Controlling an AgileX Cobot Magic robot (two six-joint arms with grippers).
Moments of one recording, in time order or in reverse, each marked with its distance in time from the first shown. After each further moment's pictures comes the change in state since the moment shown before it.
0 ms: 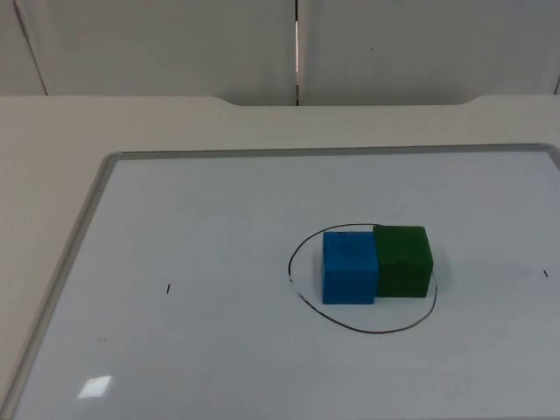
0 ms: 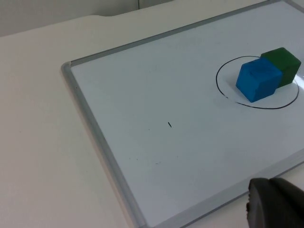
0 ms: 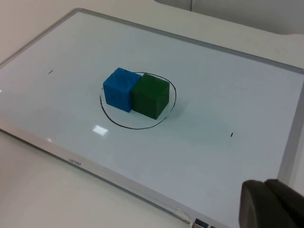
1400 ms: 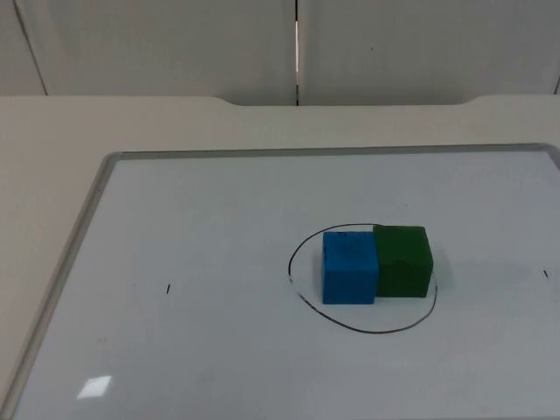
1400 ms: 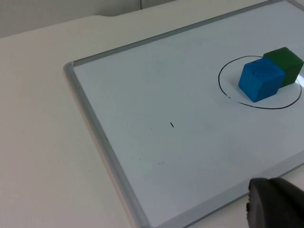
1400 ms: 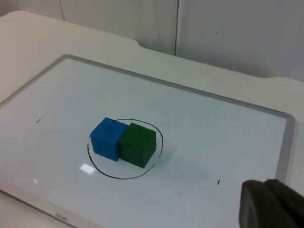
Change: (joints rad) right arm 0.000 0.094 -0.035 -0.051 -0.166 0.043; left arm 0.000 0.000 0.000 0.000 0.000 -0.002
